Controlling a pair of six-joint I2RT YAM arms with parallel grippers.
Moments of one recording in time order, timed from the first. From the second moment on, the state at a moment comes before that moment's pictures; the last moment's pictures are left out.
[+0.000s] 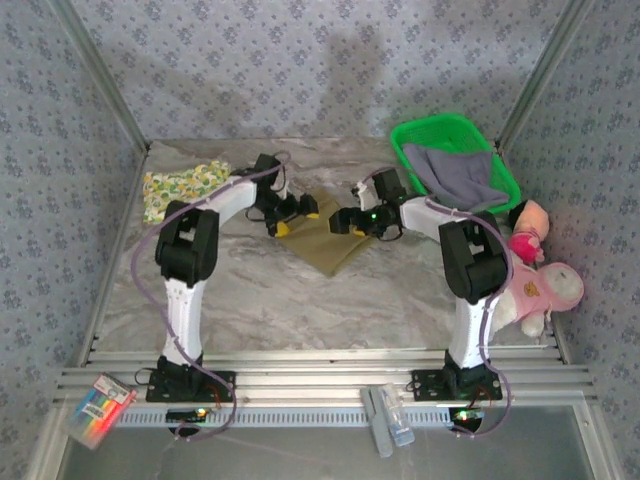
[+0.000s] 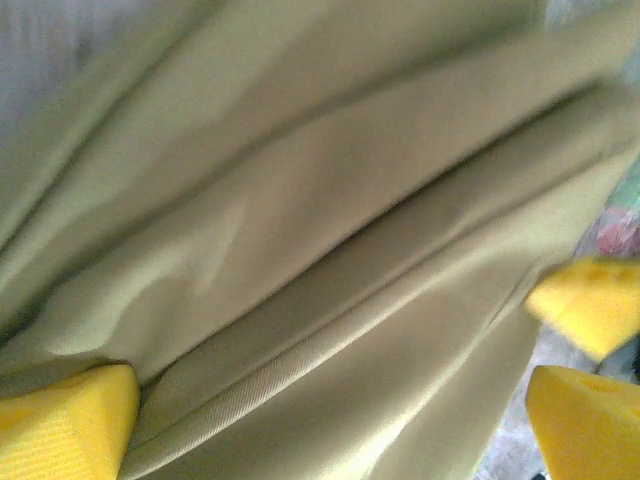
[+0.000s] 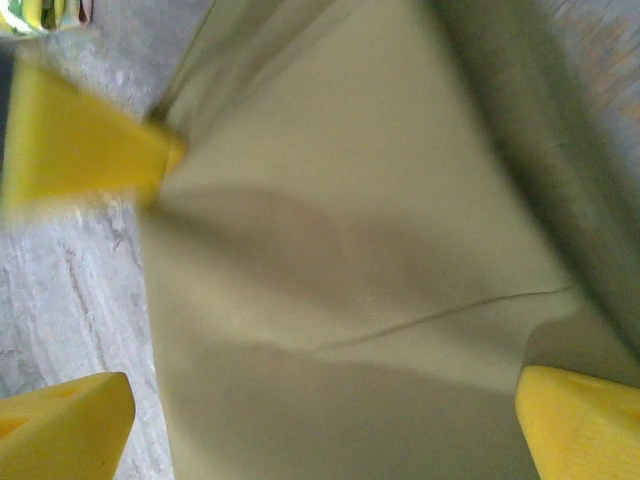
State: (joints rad) left arm -0.39 2.12 1.57 -0.68 0.56 -0.64; right arm 0.33 1.97 1.31 -0.37 -0.62 0.21
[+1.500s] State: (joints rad) left arm -0.44 2.14 1.57 -0.61 0.37 -0.47; right arm 0.28 2.00 1.30 -0.29 -0.58 0.38
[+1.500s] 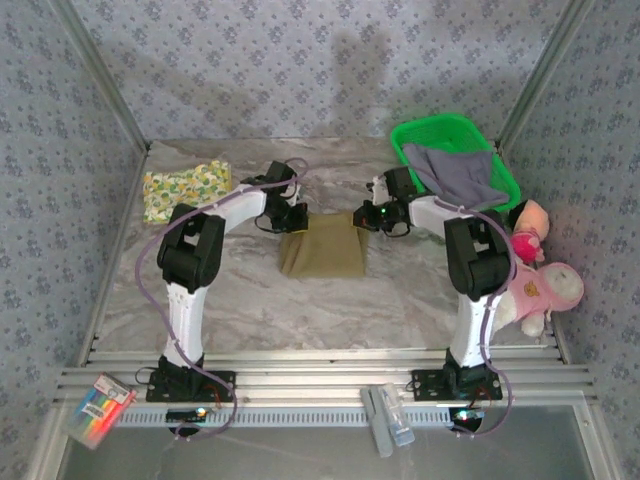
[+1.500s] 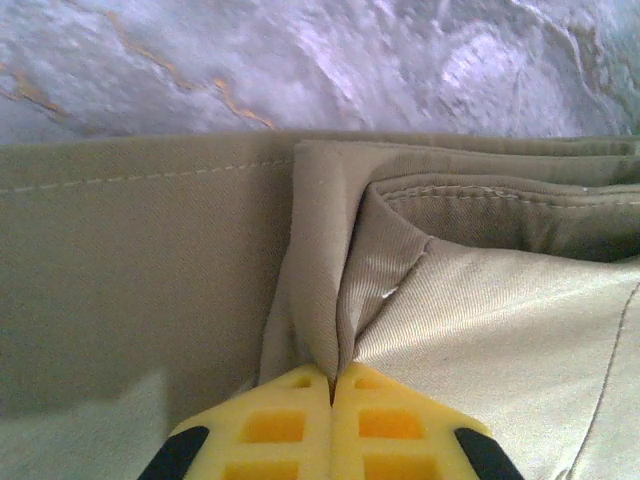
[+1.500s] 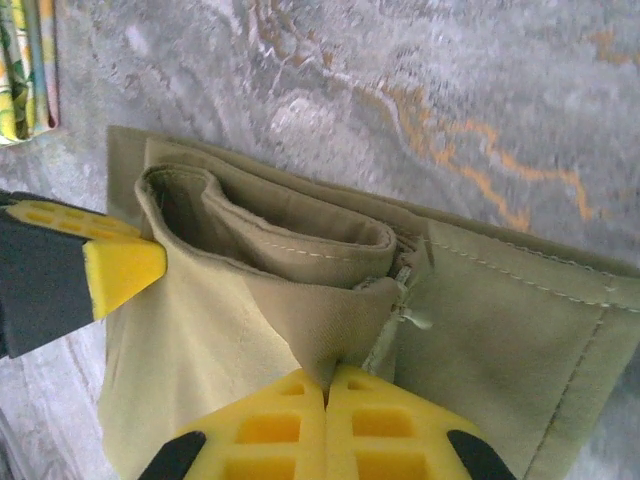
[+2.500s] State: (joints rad) left arm -0.43 2.15 1.56 -0.57 0.35 -0.56; right arm 0.48 1.89 1.21 -0.34 -0.30 0.49
